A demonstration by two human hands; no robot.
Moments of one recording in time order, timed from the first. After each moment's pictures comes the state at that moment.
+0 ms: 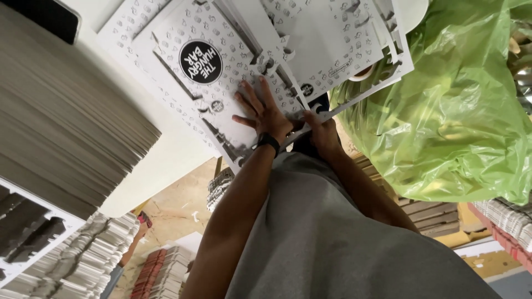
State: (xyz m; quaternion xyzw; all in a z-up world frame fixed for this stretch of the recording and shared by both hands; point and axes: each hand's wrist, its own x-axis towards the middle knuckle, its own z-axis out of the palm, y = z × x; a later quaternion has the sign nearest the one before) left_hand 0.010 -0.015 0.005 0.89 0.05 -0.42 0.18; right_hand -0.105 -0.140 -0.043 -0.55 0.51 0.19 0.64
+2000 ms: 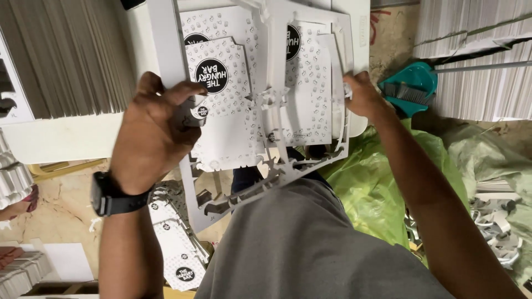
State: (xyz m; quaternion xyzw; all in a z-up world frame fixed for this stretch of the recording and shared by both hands) left_hand 0.079 0.029 0.312 0.96 -0.02 -0.11 0.25; right_hand 0.180 -0.372 0.012 -0.90 -0.08 0.36 0.24
